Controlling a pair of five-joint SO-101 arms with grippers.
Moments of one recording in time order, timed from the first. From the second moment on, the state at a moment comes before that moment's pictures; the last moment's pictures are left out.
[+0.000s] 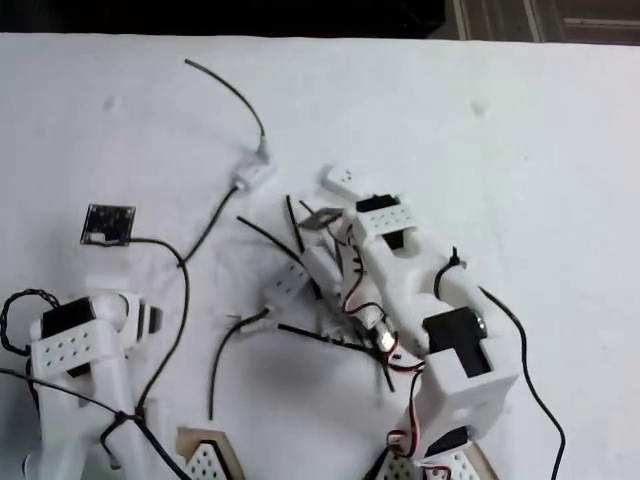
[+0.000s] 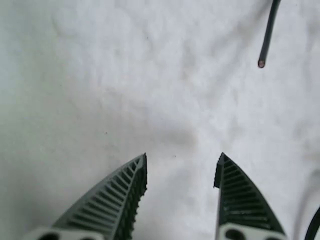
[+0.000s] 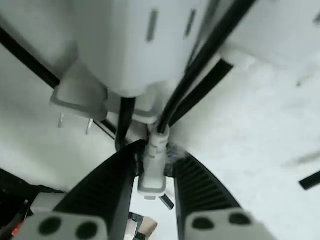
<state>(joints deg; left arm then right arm) -28.9 -44.1 69.4 56.6 -23.7 -20.0 13.1 24.3 82.3 30.0</state>
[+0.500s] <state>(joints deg) -28.9 -44.1 69.4 56.6 -23.7 -20.0 -12.0 24.3 93.6 30.2</state>
